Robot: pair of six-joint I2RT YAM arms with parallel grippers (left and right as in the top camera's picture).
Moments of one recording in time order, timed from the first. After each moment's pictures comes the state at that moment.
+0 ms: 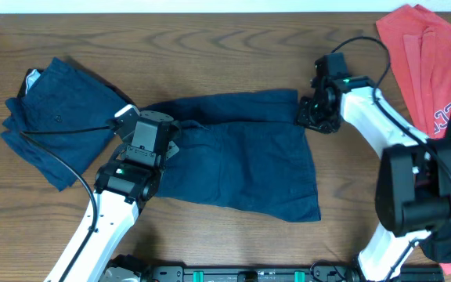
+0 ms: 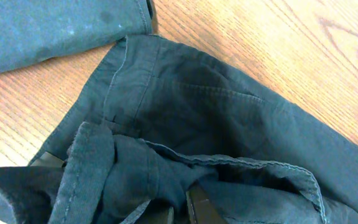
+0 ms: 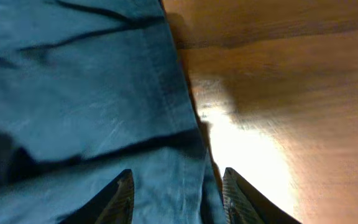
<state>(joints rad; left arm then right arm) -0.33 1.15 0.81 -0.60 -0.32 -0.88 0.18 1.95 1.32 -0.74 -0.19 0.44</state>
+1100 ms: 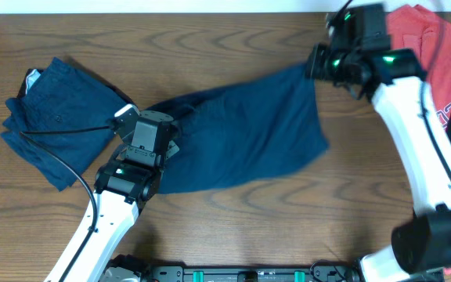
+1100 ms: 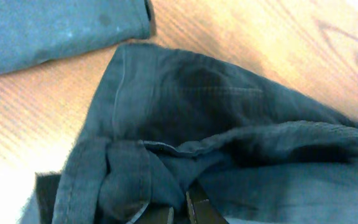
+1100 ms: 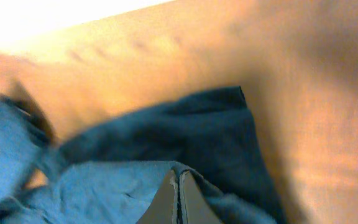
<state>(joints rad) -0.33 1.15 0.81 -0.59 -0.32 -0.88 0.17 1.70 1.65 -0.80 -0.26 0.36</state>
